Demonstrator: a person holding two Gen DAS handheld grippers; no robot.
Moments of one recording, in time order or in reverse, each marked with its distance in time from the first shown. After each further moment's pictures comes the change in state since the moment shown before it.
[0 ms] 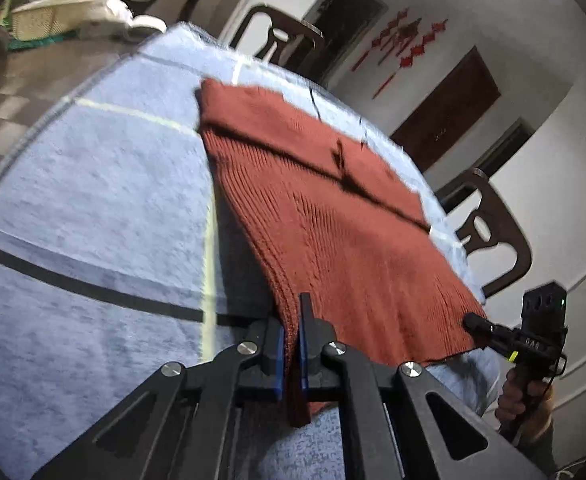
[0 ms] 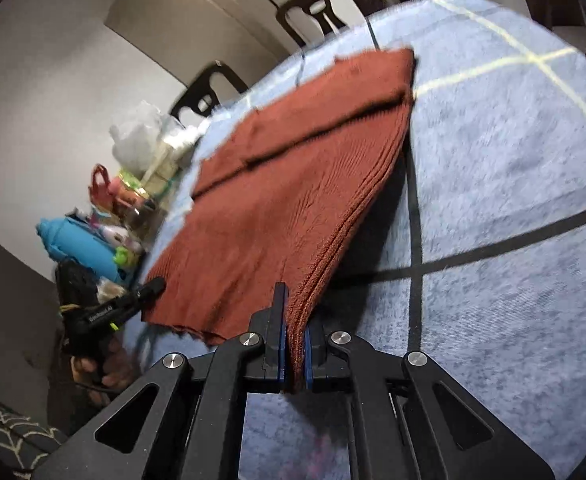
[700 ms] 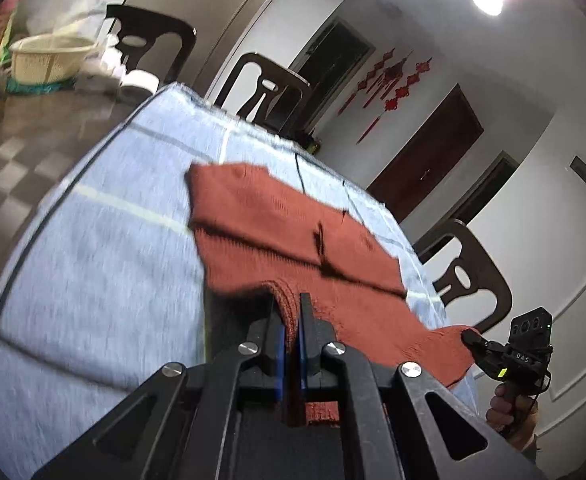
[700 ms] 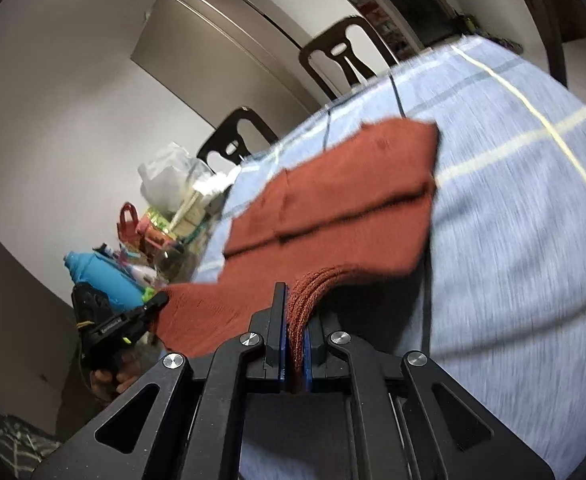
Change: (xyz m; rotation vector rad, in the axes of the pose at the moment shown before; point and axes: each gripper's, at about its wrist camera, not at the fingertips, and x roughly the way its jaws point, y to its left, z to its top) left arm -0.025 0.000 0.057 0.013 -0.154 -0.057; right arm -0.022 0.007 0.051 -0.018 -0.131 0.093
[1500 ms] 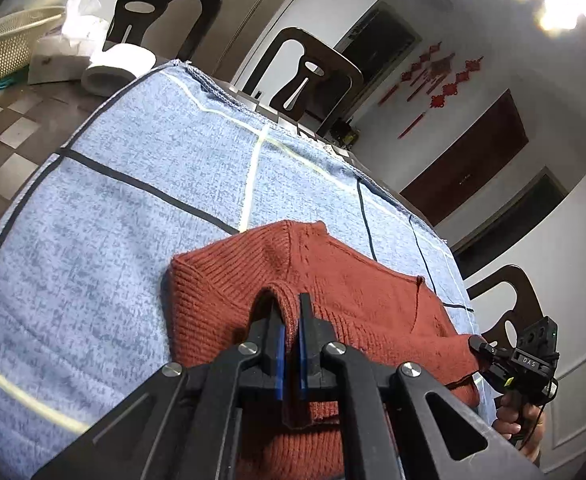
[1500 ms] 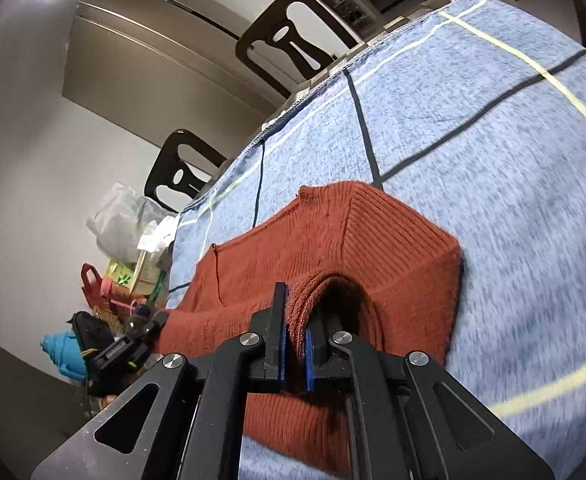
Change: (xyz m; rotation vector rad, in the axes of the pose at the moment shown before) left arm 0.157 0.047 0.103 -0.102 0.084 0.102; right arm 0.121 -0.084 0.134 0.191 0.083 -0.058
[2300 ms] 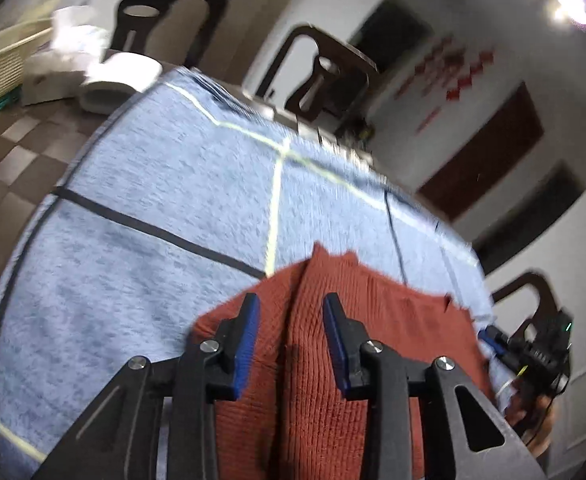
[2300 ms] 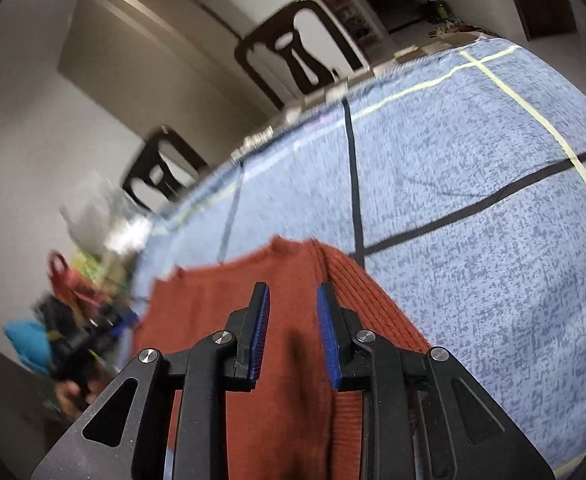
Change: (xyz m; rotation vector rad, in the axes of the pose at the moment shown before) left arm 0.016 0.000 0.025 0.052 0.043 0.096; right arm 0.017 0.001 0.034 -0.146 -0.008 -0.136
